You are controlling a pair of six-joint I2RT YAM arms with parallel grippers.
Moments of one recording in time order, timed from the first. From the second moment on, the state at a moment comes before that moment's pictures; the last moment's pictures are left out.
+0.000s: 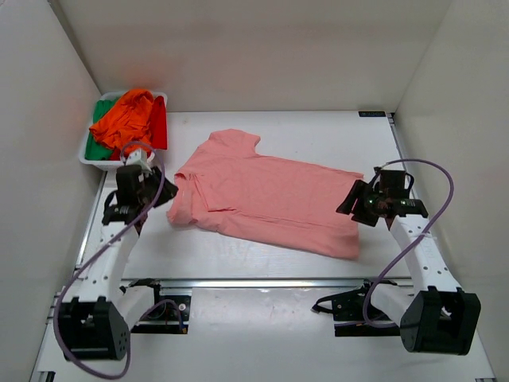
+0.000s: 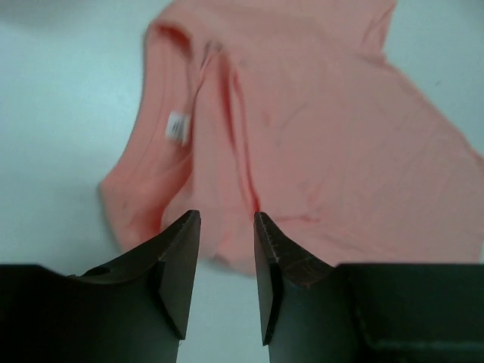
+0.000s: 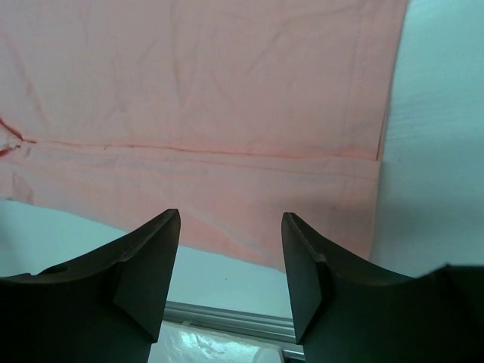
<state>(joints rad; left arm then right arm) 0.02 1.04 0.77 -0.30 0.16 -0.46 -0.06 1.05 0.78 -0.66 -0.27 0.39</state>
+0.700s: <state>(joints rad) 0.02 0.89 0.45 -0.34 0.07 -0.75 -0.07 1.00 0.74 -0.68 -0.33 0.40</state>
